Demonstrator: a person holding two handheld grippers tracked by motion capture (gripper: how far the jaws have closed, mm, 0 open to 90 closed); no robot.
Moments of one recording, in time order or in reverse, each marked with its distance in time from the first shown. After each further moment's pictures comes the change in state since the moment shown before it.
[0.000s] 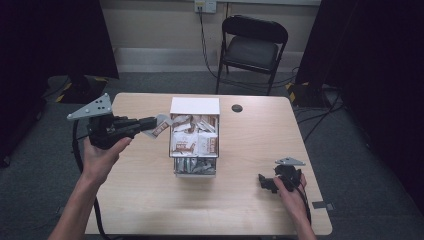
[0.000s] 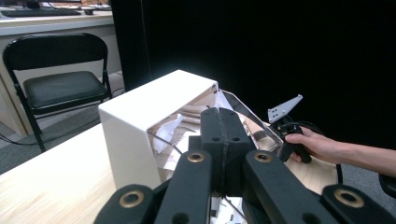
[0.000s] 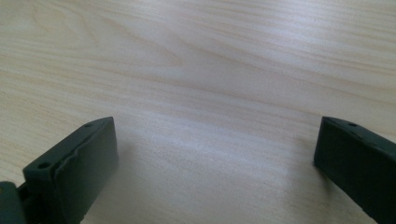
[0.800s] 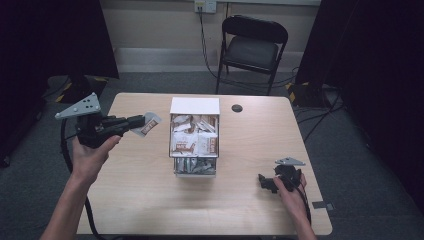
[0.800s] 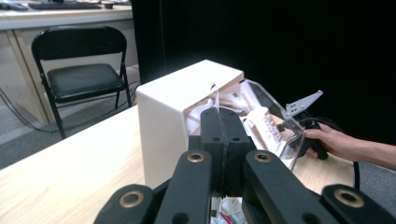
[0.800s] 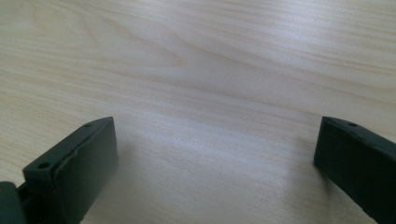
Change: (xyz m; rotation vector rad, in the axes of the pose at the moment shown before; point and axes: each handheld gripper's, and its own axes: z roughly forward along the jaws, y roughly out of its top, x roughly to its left) left arm 0.018 -0.009 -0.017 0.023 0.064 -0.026; right arm 0.000 0.000 0.000 0.000 0.001 0.000
